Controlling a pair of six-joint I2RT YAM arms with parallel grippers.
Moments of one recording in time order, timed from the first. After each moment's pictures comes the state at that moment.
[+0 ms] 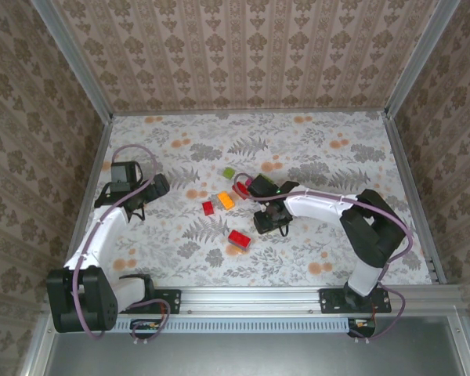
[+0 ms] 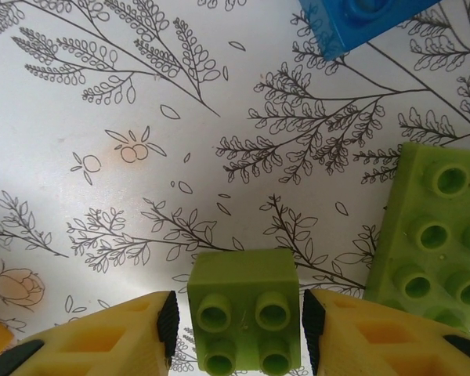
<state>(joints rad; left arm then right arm) -0.03 1.15 0.75 -0.47 0.05 -0.39 0.74 1.74 1.07 -0.70 0.04 0.37</state>
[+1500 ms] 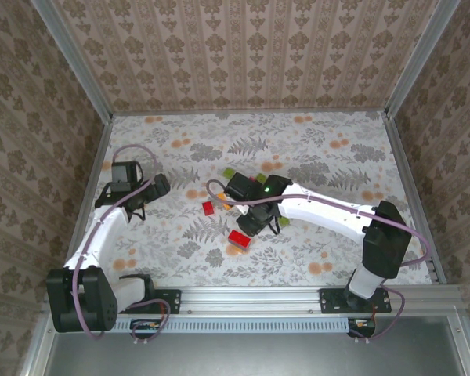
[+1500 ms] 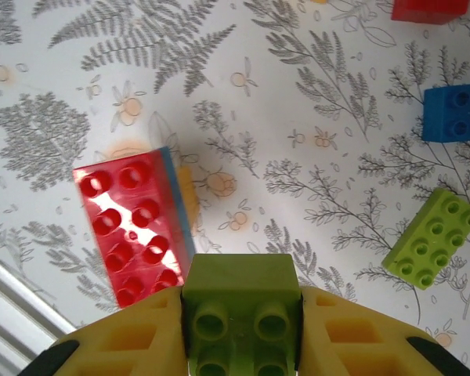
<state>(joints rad) -0.03 1.15 0.75 -0.47 0.05 -0.39 0.95 1.67 1.39 -1.04 0.07 0.15</state>
